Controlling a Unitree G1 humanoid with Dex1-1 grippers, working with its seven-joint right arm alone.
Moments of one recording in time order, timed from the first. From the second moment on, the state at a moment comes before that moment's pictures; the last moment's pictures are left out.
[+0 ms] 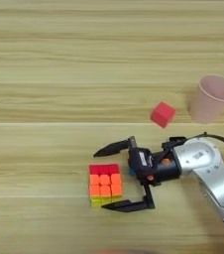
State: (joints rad) arm -0.14 -0.46 0.34 -0.03 0.18 -0.09 1.31
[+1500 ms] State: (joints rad) arm -0.14 -0.41 -0.01 0.18 0.11 0.01 0.71
